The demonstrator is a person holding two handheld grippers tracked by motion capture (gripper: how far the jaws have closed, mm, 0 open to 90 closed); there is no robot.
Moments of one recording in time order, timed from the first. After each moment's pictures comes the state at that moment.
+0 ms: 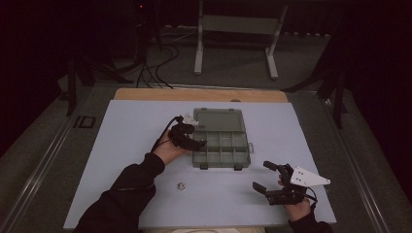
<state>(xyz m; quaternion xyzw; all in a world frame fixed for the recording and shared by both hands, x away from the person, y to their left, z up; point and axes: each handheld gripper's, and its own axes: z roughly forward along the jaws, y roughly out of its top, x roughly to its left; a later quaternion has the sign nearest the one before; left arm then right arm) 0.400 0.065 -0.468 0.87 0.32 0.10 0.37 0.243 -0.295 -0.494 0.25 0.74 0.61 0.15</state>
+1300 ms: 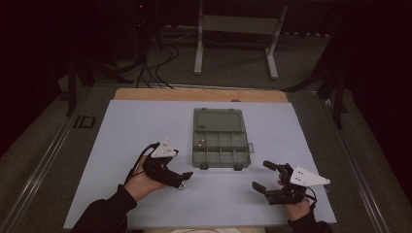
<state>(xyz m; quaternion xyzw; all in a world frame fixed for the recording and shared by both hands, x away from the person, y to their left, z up) 0.292 0.118 -0.449 0.86 0.27 0.08 0.42 0.244 -0.294 -0.493 0.25 0.74 0.61 0.16</state>
